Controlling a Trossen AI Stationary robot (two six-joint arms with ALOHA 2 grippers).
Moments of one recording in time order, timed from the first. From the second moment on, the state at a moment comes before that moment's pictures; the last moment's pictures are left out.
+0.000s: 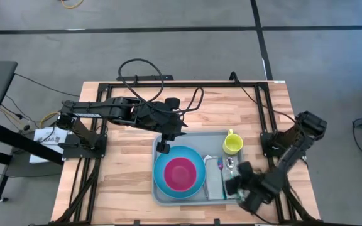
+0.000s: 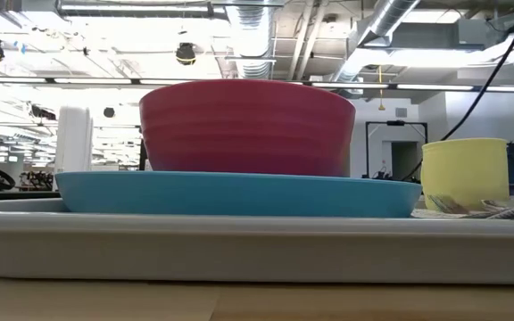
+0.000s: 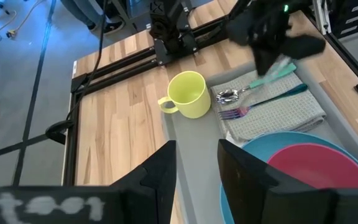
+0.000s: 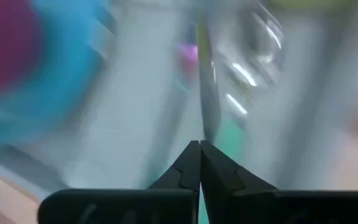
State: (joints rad) left arm -0.14 1.67 1.96 -0.93 -0.16 0.27; right arm 0.91 1.65 1.06 -0.97 0.45 2.14
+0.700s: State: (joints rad) left arm -0.14 1.67 1.96 -0.93 -0.16 0.27; right arm 0.68 1.66 1.11 -0.88 0.19 1.69
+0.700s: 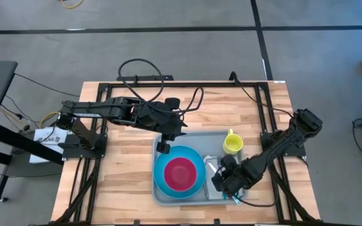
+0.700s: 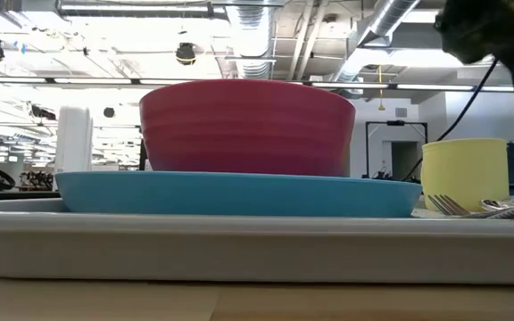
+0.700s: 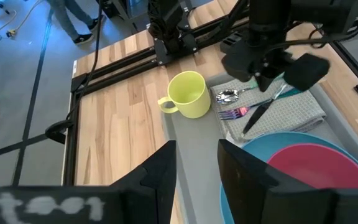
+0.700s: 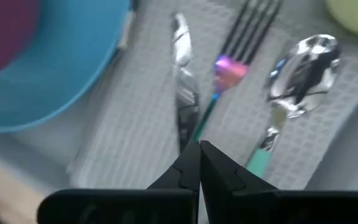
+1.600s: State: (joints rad) left arm -0.14 1.67 1.96 -0.93 -0.16 0.27; right arm 0.83 1.79 1.15 -0.84 0.03 1.76
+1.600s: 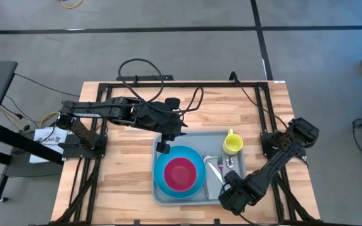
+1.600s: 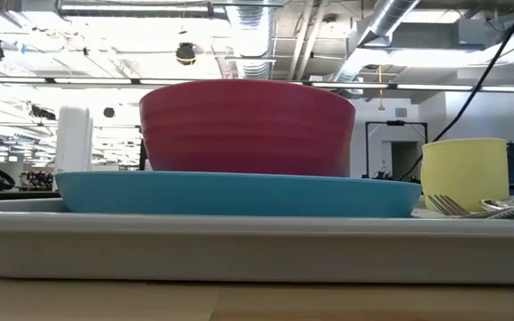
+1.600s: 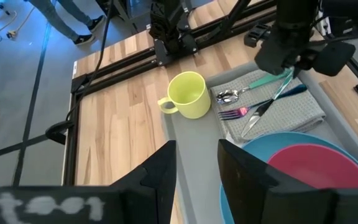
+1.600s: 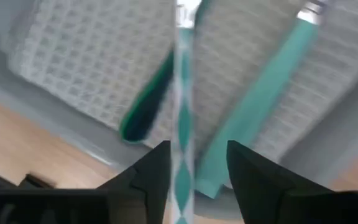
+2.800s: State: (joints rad) left arm -0.14 1.67 1.96 -0.93 -0.16 0.27; right arm 0.78 1.85 1.13 -0.77 -0.09 1.69
